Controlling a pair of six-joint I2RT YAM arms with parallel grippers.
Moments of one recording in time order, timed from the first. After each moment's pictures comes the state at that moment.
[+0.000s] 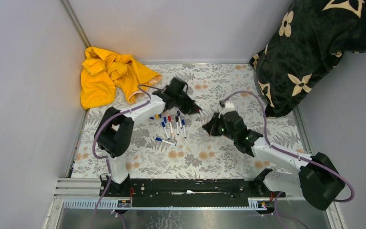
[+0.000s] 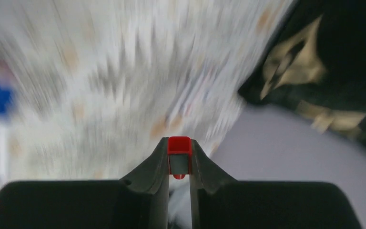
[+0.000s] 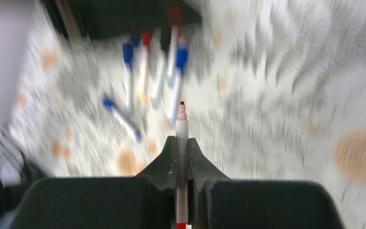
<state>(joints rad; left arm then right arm) -0.58 1.85 1.32 -0.34 0.37 -1.38 0.68 1.18 0.55 0.17 0.01 0.63</state>
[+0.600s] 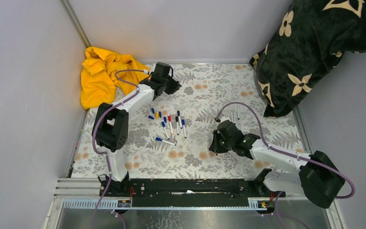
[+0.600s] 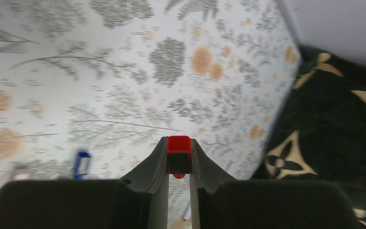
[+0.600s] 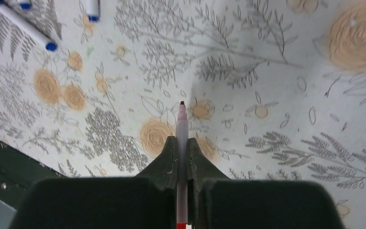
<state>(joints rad) -0.38 1.90 1.46 -0.27 -0.02 -1.18 0.77 1.17 0.53 -0.27 -0.02 0.62</state>
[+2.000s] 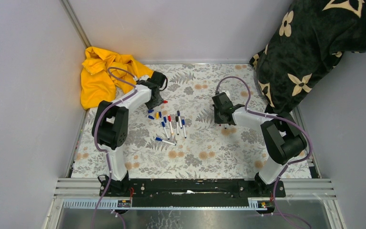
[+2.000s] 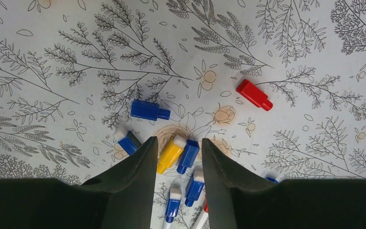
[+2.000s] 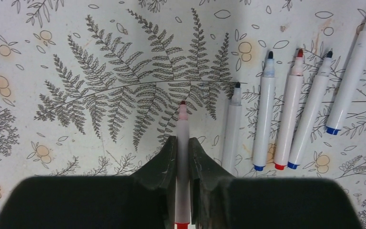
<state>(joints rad) -0.33 1.92 1.42 -0.68 -0.36 -0.88 0.51 1.71 0.95 -0.25 0.23 0.39</state>
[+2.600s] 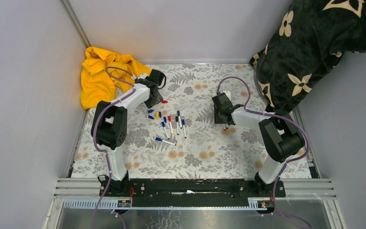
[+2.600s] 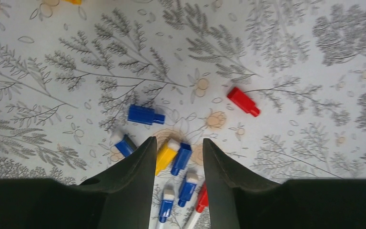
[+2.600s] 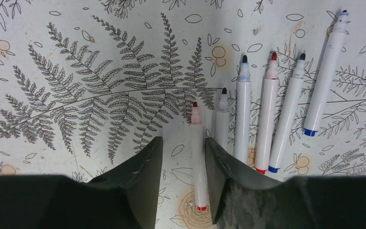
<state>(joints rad) -0.31 1.92 1.43 -0.68 -0.35 -0.90 0.50 1.74 0.95 -0.24 0.30 0.37</state>
